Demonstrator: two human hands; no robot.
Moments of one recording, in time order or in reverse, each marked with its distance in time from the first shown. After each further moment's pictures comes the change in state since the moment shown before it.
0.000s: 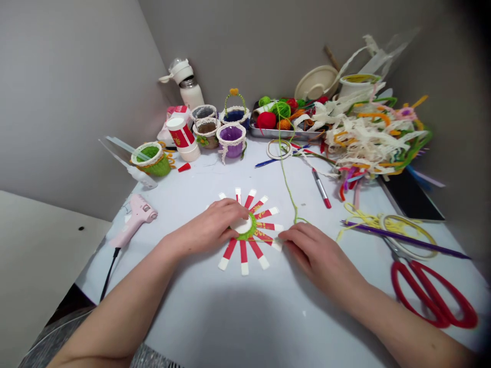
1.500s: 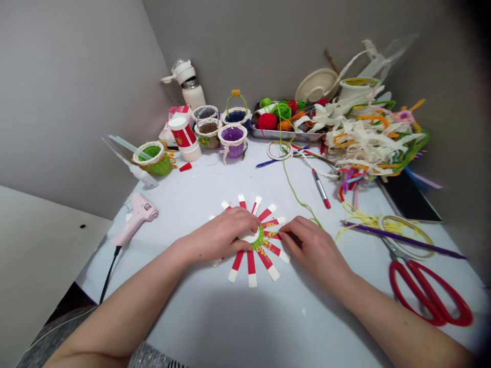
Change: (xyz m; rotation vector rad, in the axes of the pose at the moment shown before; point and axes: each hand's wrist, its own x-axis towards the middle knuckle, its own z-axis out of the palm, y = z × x) left_hand 0.008 0.015 0.012 -0.112 -0.019 0.071; right_hand 0.011 0.006 0.014 -0.004 0.050 0.188
